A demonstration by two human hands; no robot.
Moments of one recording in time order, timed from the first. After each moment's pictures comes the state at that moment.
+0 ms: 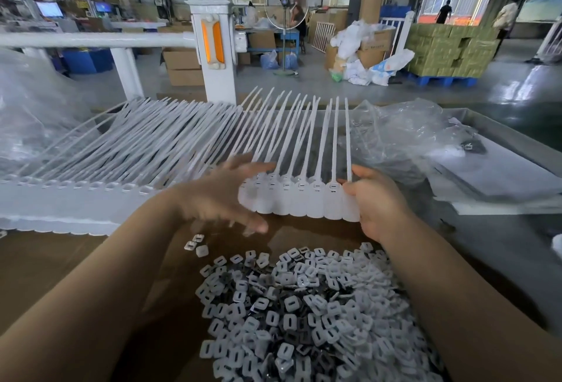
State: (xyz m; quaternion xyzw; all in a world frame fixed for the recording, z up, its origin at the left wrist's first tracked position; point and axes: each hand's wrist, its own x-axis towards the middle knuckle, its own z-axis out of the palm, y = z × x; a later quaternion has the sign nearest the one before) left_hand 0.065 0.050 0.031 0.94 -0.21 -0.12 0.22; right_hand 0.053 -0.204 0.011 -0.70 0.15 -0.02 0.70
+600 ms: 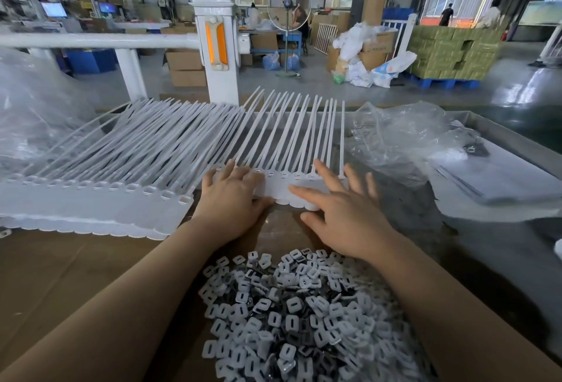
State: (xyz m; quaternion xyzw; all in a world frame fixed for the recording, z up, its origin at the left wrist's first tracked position) left_hand 0.067 0.025 -0.014 0.99 -0.09 0.13 0.06; right_hand 0.037 -0.187 -0.005 -0.98 -0.16 -0.09 0.06
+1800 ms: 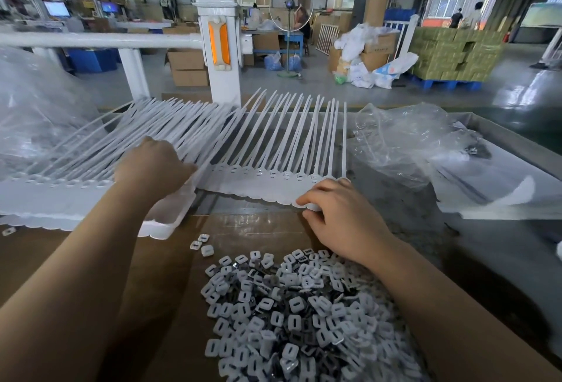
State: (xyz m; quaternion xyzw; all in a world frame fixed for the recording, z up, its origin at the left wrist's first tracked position) left_hand 0.067 0.107 0.052 0.98 0.13 0.10 0.08; right_hand 0.025 -0.179 0.004 -0.96 -0.21 -0.14 0.15
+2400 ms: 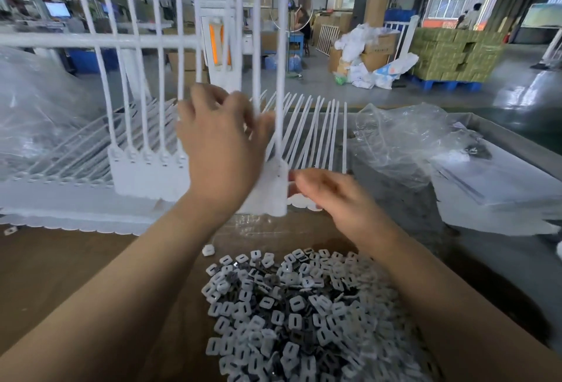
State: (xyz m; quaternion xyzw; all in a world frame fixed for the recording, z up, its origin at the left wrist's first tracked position) left_hand 0.034 0.004 0.077 0.87 -0.01 0.46 0.19; right_hand 0.010 -0.171 0.032 -0.83 -0.23 0.00 0.51
